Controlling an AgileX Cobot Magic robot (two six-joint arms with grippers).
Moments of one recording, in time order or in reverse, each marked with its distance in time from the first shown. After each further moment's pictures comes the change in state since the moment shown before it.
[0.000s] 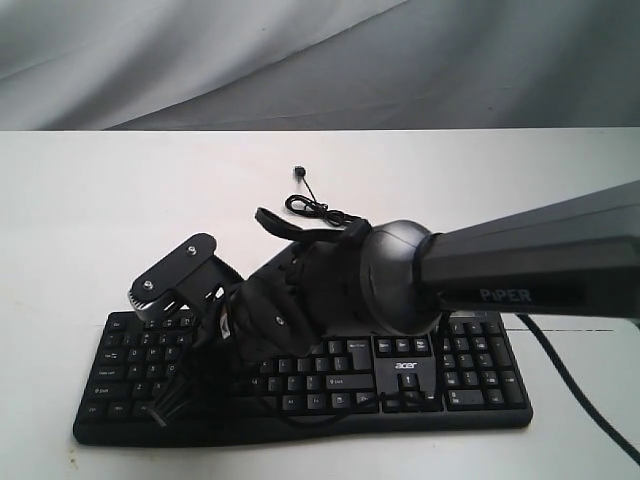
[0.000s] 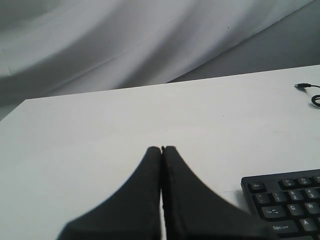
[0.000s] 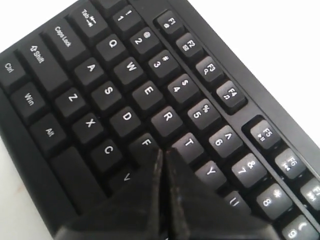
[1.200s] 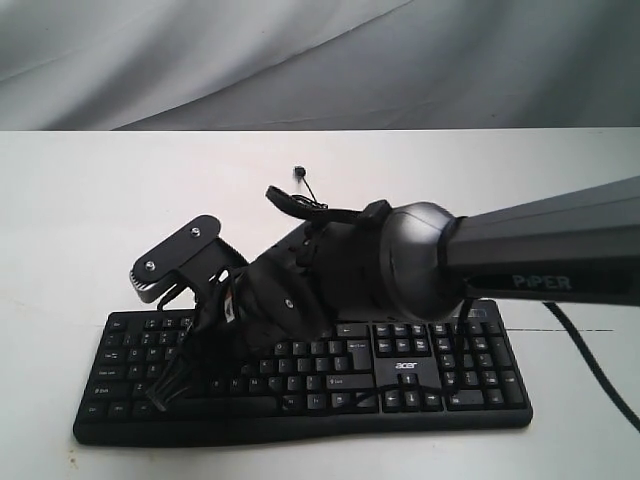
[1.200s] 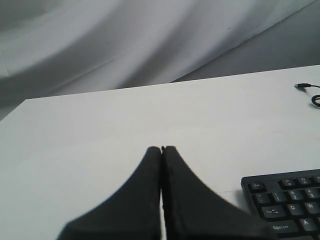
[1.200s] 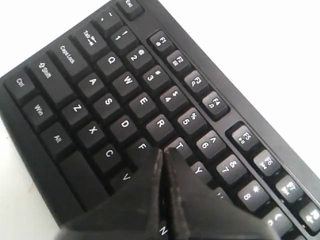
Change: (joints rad) left arm 0.000 0.000 0.000 0.000 0.000 0.000; right arm -0.008 -0.049 0.004 0.000 0.017 0.008
